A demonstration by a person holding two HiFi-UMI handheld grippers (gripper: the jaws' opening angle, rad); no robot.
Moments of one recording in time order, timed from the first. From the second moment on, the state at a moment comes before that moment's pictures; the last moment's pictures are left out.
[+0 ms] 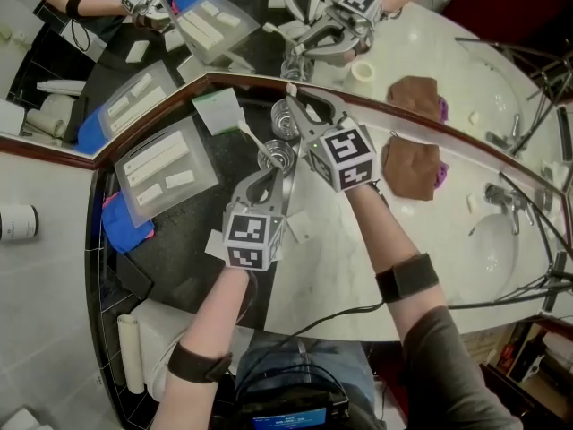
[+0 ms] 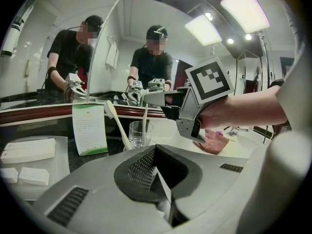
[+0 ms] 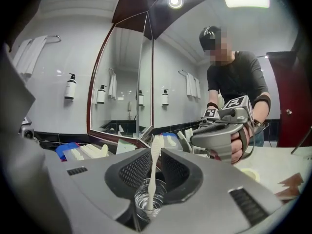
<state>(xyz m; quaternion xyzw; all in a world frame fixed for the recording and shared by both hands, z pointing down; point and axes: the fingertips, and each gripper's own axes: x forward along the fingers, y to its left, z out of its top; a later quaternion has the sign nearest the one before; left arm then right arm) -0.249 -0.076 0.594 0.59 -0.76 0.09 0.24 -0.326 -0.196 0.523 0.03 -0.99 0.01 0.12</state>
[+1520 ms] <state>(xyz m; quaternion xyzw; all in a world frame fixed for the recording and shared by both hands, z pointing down) -0.169 0.016 0.482 0.52 -0.82 0.09 0.22 -0.087 -0.160 0.447 0.03 -0.98 0.08 0.16</state>
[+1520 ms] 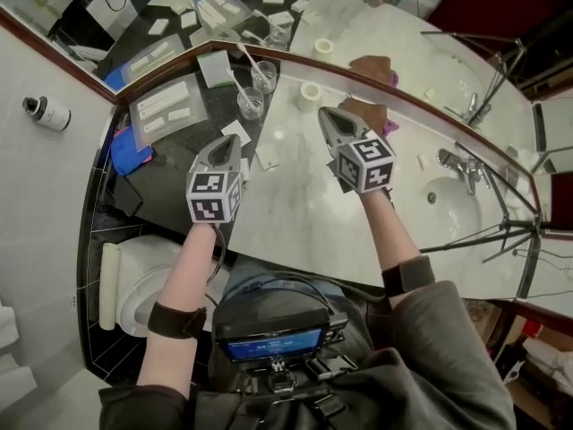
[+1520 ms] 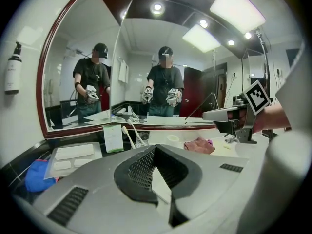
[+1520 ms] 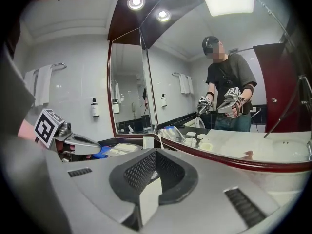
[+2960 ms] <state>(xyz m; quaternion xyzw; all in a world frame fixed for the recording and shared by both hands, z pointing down) -0.111 0.049 0.462 0.51 -0.83 0.06 0.22 0.072 -0.131 0.479 0.07 -0.97 0.19 0.16</state>
